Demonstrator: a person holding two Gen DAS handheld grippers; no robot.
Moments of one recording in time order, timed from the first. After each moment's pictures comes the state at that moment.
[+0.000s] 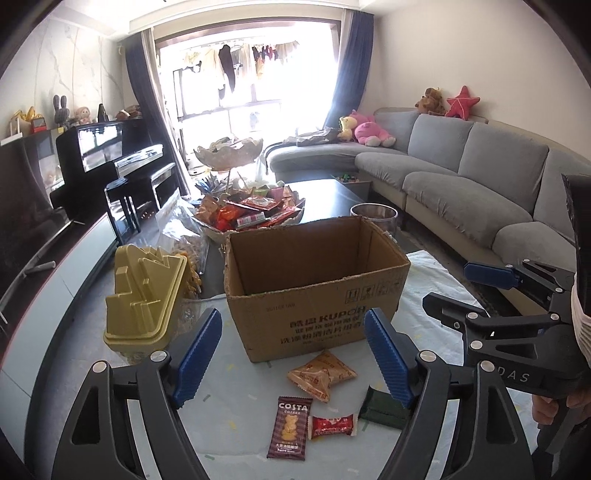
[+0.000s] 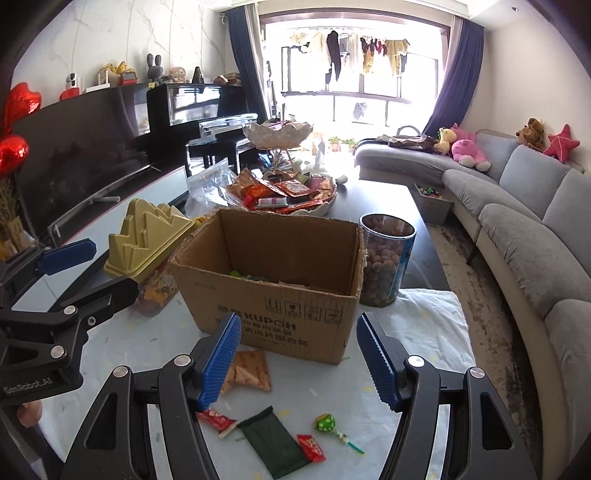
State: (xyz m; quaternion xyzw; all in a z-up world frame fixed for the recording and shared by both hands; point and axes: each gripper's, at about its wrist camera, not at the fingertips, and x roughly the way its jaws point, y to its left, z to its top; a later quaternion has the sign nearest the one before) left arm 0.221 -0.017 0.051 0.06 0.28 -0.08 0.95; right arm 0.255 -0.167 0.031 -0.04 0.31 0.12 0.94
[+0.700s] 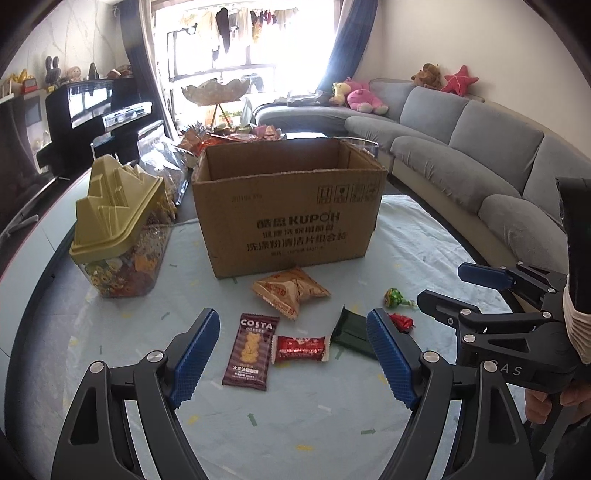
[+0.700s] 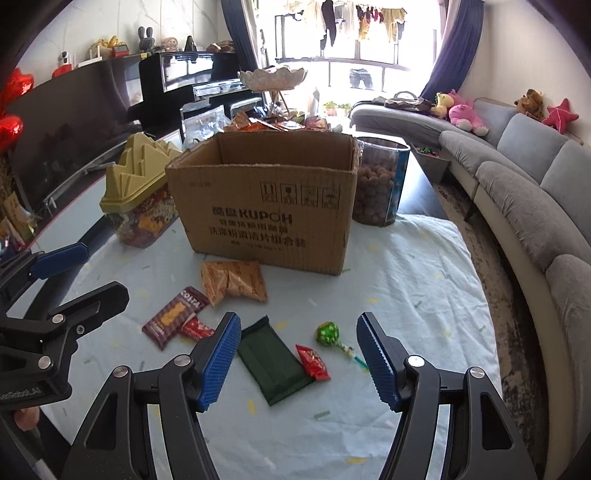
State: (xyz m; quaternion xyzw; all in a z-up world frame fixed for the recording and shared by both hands) left arm 0.181 -0.025 -0.029 0.03 0.35 -0.11 0.93; right arm 0.213 -0.181 -0.042 -0.04 0.38 0.11 0.92
